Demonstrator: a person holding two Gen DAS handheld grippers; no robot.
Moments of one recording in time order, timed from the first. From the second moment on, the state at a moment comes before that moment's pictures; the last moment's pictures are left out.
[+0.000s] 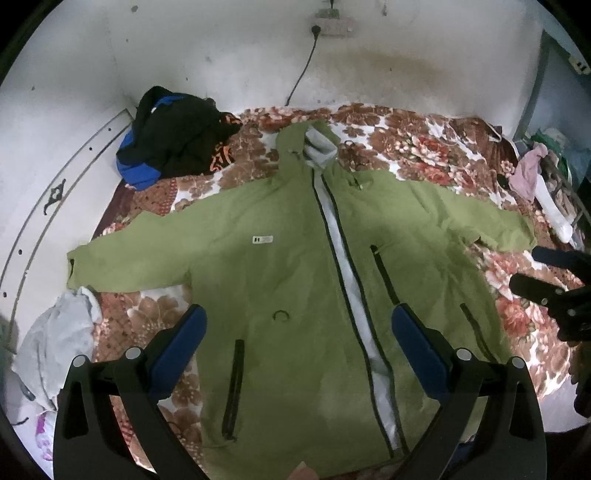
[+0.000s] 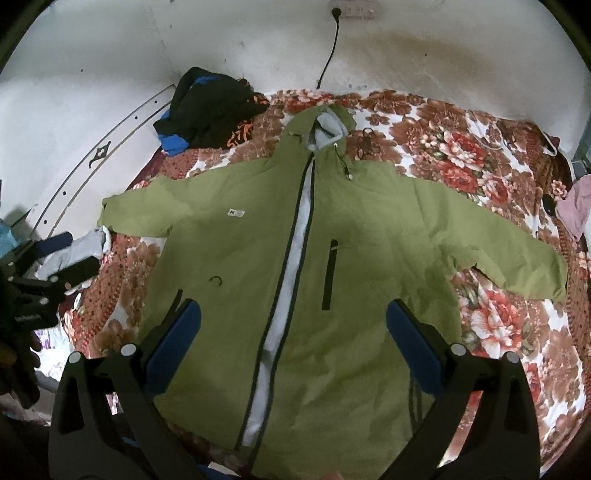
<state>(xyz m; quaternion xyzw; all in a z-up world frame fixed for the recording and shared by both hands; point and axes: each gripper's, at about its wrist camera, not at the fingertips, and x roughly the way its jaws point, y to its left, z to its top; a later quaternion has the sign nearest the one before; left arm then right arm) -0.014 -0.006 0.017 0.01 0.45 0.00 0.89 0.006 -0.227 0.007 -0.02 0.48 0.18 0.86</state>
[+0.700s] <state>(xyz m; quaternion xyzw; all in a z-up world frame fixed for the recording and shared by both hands) 0.162 0.082 -0.001 0.02 0.44 -0.08 0.90 0.133 -0.178 -0.012 0.00 0.53 0.15 0.83</state>
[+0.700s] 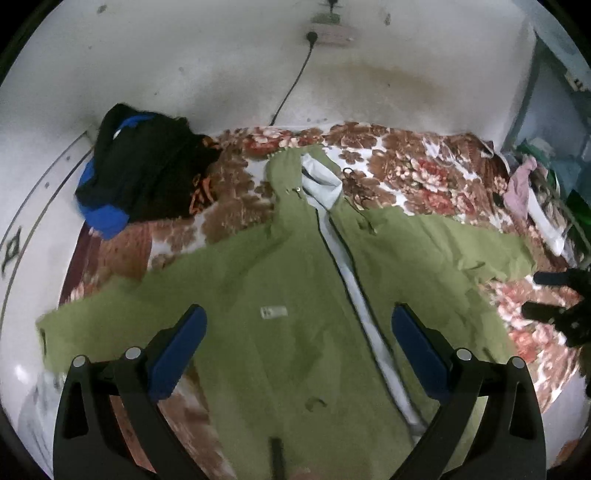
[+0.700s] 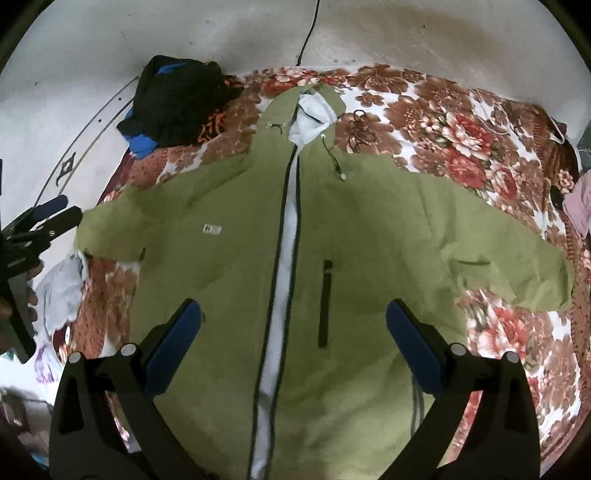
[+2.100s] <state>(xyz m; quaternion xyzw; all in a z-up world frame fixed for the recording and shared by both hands) 0.670 0.119 -0.247 -0.11 0.55 -0.18 0.81 0.651 -0.109 -0.262 0.06 0.60 0.23 0.76</state>
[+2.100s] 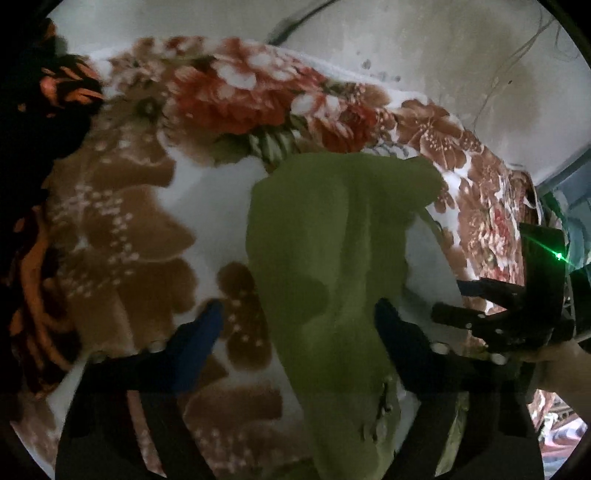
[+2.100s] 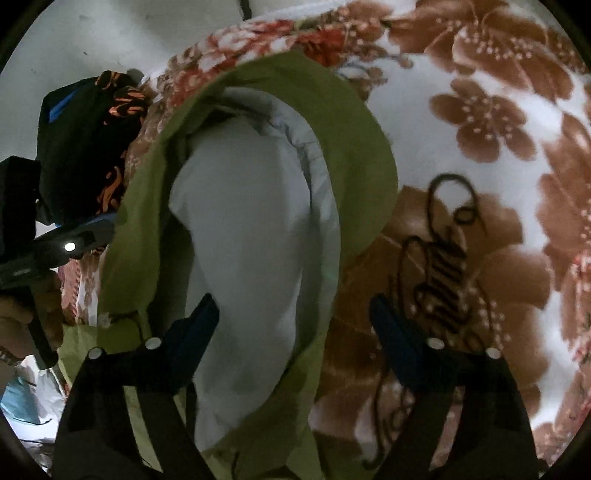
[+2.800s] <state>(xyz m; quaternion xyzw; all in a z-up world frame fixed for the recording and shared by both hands) 0.595 0.097 -0.142 -0.07 0.45 -0.31 0.83 0.582 -0.101 -0.157 -0.01 0.51 0.30 0.81</state>
